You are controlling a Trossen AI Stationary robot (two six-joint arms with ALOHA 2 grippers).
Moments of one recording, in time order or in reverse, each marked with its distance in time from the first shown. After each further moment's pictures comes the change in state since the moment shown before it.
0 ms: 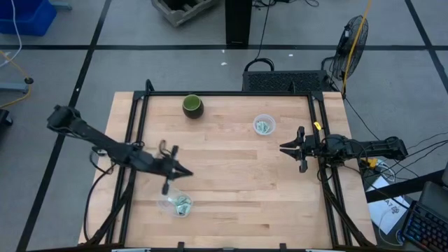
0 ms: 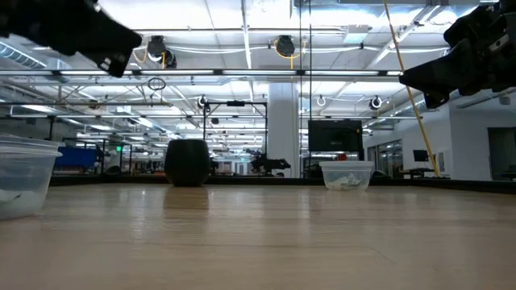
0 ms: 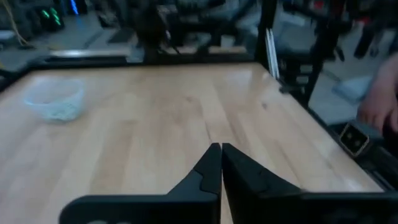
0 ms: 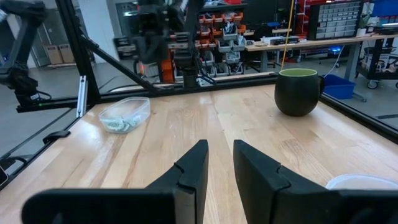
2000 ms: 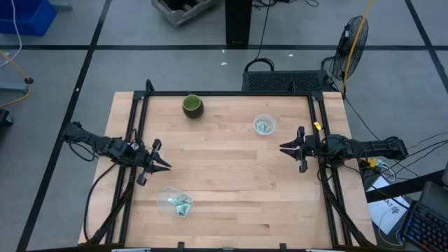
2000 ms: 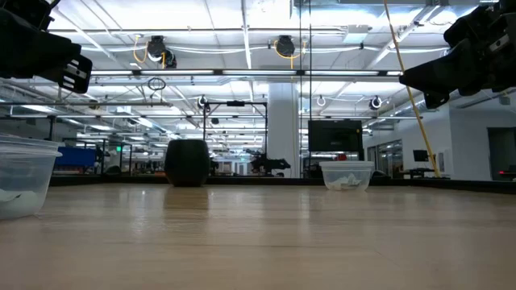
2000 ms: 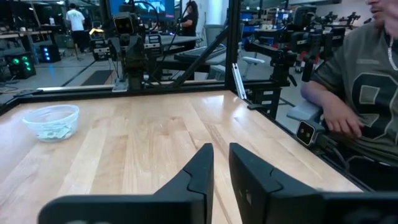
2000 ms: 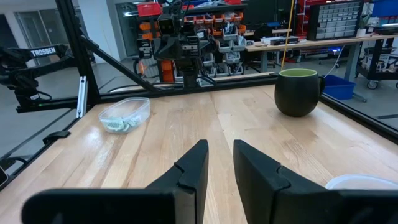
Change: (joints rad) left arm 0.046 -0.906 -0.289 -0.420 0.161 0.070; right arm 0.000 0.001 0.000 0.000 0.000 0.000
